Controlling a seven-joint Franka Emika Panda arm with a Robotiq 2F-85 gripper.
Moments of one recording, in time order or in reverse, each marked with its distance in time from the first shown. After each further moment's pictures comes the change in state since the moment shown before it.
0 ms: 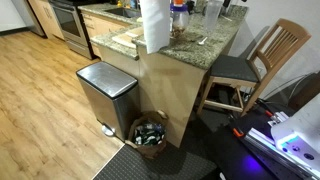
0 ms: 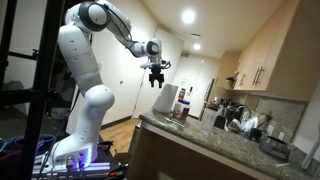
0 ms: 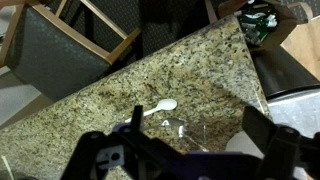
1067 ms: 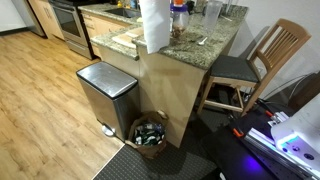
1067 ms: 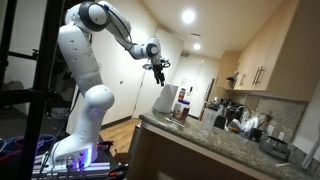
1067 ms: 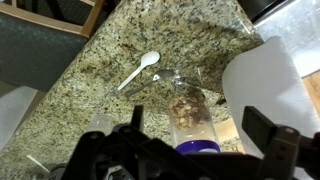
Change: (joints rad) arm -0.008 0.002 0.014 -0.033 -0.001 0.278 0.328
